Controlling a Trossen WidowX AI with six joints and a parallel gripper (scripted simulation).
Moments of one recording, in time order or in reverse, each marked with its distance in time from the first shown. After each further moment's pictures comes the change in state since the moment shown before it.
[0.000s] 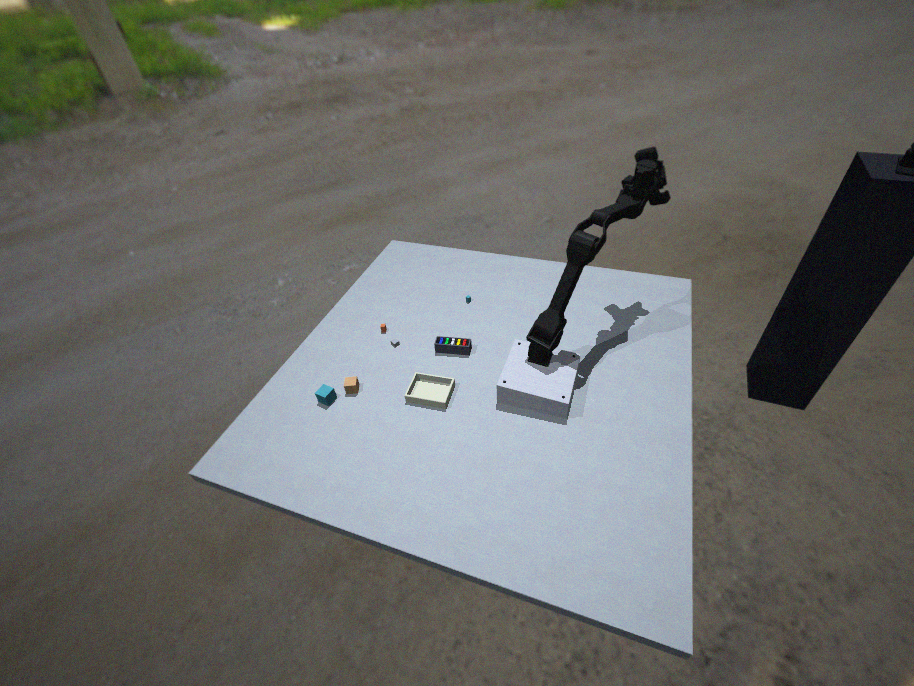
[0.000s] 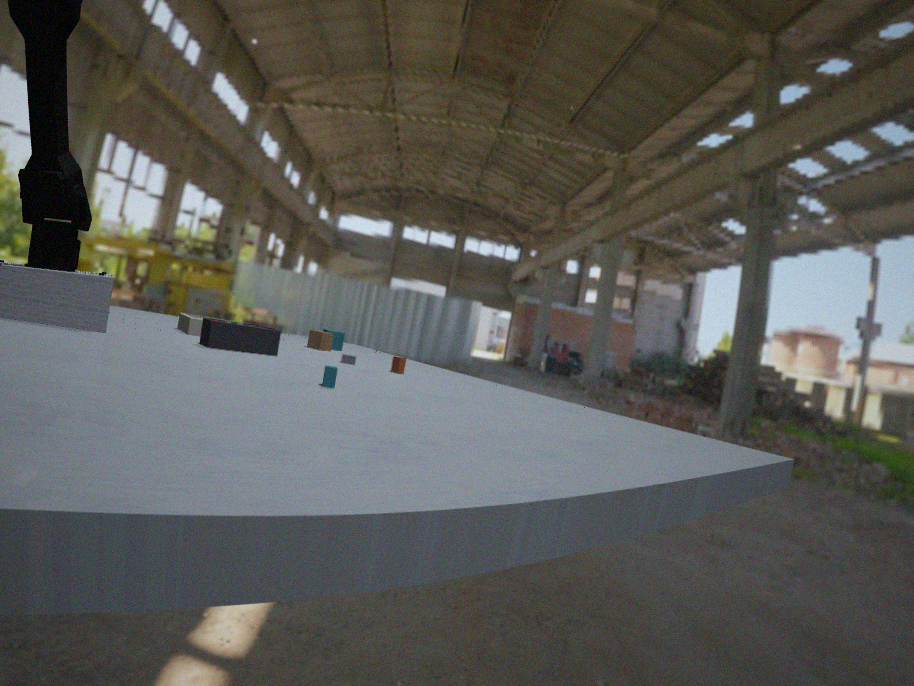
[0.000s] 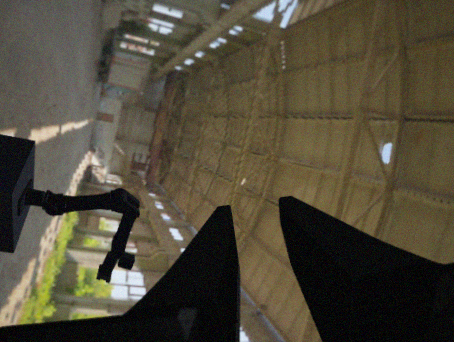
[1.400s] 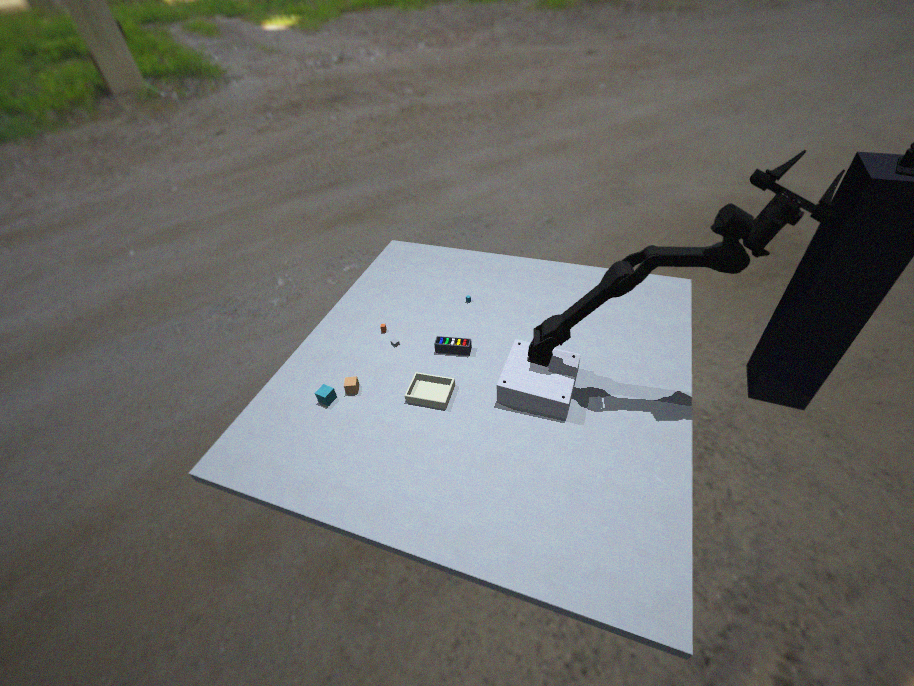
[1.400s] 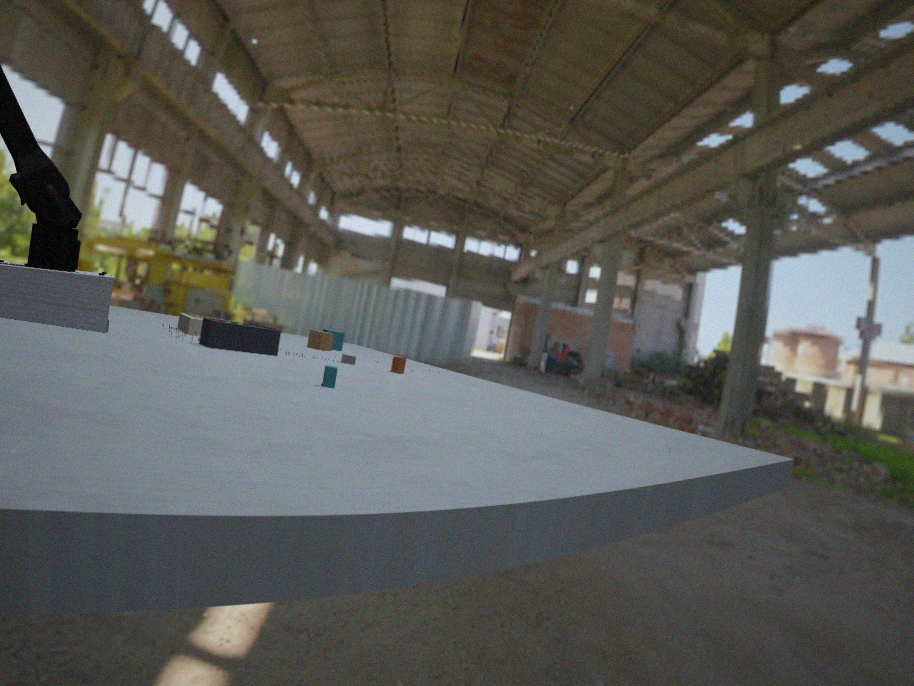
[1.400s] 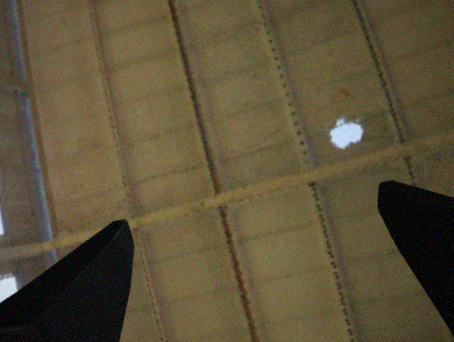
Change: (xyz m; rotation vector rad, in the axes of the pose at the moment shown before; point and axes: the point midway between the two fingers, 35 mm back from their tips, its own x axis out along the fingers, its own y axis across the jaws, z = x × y) arm -0.285 -0.060 -0.443 -0.976 0.959 -0.233
